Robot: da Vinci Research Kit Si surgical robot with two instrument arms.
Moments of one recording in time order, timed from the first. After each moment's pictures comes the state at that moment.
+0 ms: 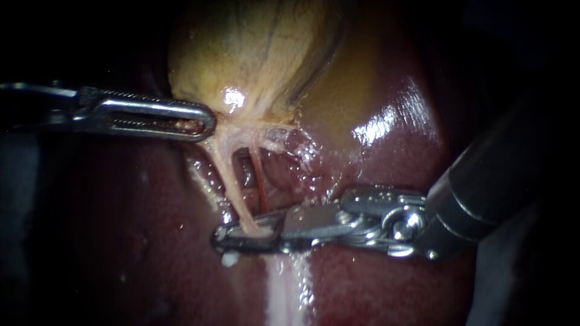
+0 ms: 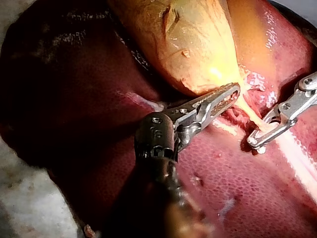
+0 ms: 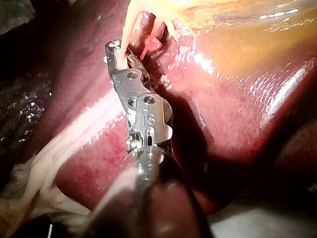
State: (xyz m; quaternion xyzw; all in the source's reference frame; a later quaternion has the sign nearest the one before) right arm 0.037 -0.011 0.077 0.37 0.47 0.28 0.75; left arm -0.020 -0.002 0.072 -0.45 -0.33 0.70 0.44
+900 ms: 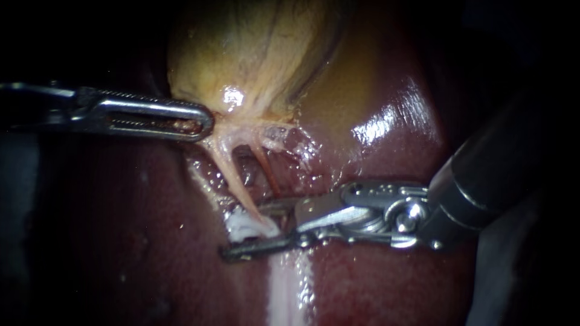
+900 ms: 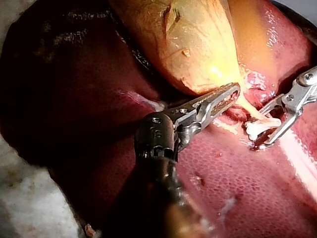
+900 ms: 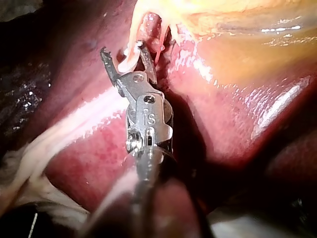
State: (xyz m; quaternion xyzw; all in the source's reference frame) right arm 0.036 -0.009 0.076 0.33 0.50 0.24 0.76; left arm -0.020 -0.002 0.072 -0.45 -0.33 0.70 0.44
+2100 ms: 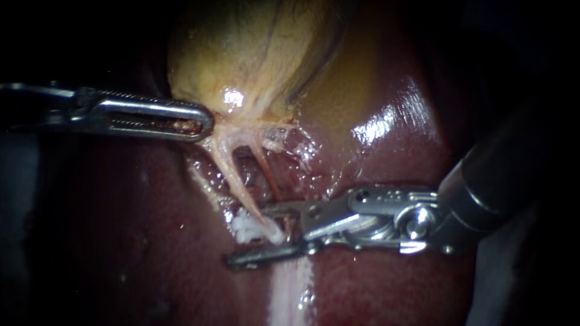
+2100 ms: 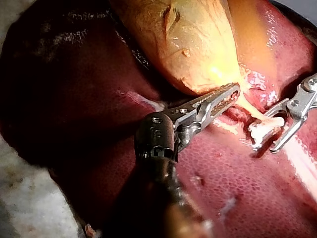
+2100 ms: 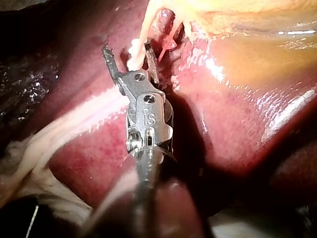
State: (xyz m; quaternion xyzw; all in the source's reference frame) right arm 0.037 -0.011 0.075 0.35 0.50 0.23 0.76; left arm -0.020 -0.002 0.072 -0.45 -0.33 0.70 0.44
